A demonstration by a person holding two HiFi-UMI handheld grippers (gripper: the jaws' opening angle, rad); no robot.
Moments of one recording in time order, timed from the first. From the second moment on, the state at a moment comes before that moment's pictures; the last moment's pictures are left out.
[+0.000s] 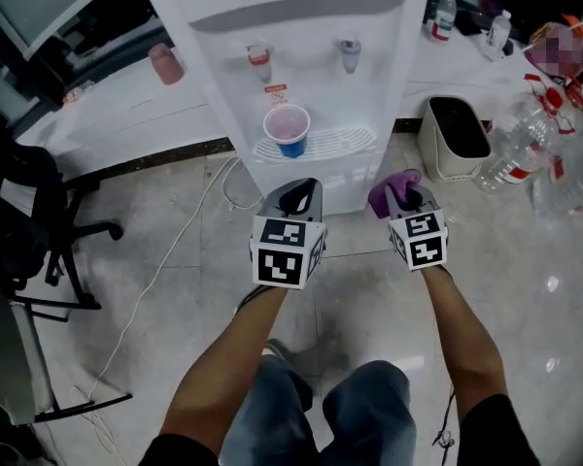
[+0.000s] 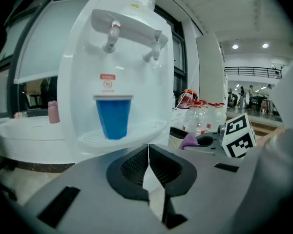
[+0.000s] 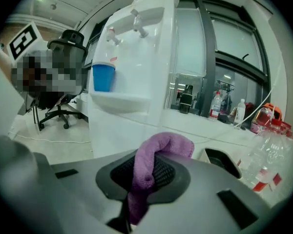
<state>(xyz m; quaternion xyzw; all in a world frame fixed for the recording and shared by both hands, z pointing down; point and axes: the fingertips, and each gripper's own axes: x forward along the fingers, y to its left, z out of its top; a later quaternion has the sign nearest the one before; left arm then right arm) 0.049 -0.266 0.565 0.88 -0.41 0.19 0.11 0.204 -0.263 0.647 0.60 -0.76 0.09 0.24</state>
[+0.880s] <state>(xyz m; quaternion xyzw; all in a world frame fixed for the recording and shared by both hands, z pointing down) -0.024 -0.245 0.177 0.88 -0.42 0.19 0.13 0.156 -0.206 0.174 0.61 -0.76 0.09 0.20</state>
